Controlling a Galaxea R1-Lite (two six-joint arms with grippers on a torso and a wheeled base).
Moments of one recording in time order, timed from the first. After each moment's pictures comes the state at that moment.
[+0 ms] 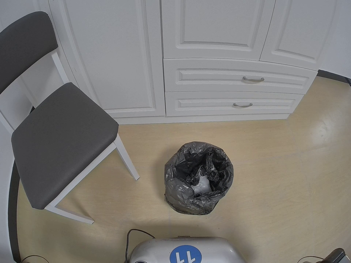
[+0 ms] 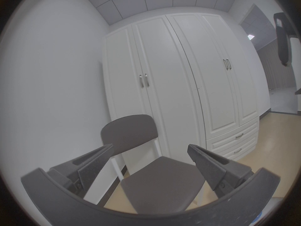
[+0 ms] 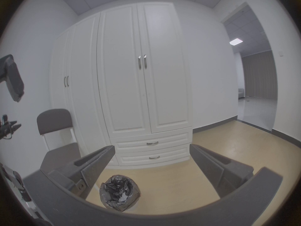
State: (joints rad) left arm -0.12 0.30 -0.50 -0.25 0.28 0.28; right arm 0.09 0.33 -0.47 -0.16 -0.09 0.08
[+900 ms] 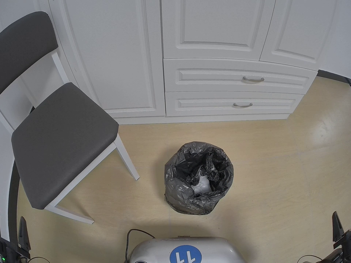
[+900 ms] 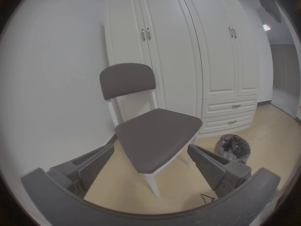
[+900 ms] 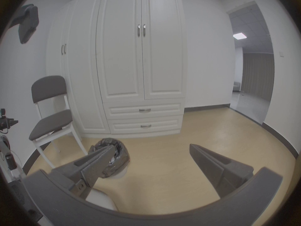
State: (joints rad) left arm 0.00 0.01 -0.04 -0.06 0.24 0.08; right arm 0.00 0.01 -0.02 -0.09 -0.06 0.03
